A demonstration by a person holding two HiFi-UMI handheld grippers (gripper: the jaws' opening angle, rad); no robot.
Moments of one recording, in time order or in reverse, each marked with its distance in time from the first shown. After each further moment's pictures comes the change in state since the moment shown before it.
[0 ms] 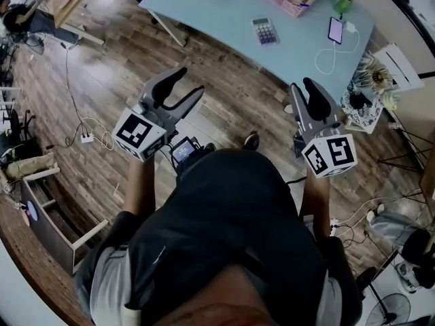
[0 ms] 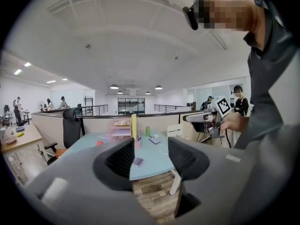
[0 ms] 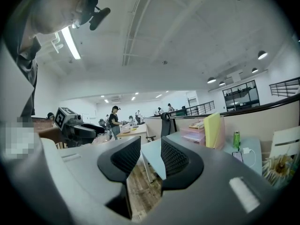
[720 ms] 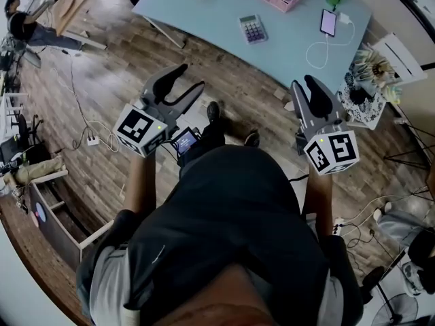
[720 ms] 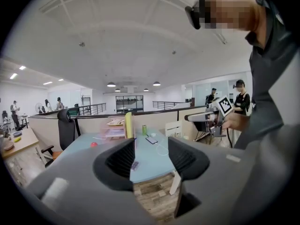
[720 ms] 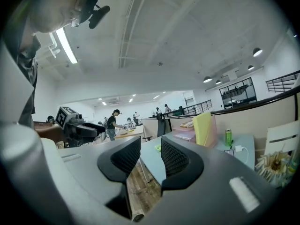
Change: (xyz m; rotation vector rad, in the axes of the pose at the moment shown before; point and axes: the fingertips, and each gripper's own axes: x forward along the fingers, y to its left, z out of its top) left arm 0.064 -0.030 0.013 0.023 0.046 -0.006; right arm -0.033 -0.068 -0.008 0.044 -0.023 -0.014
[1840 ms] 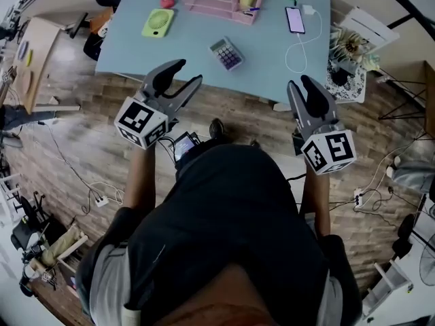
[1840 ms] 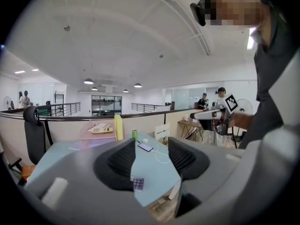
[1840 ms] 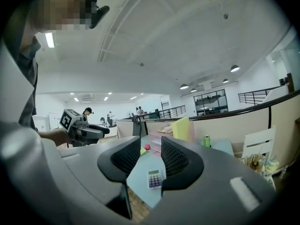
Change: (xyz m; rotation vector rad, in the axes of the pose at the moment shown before) left arm 0.130 0.124 0.012 0.033 -0.033 -0.304; right arm 0.068 -0.044 0.024 -0.007 -0.017 -0.339
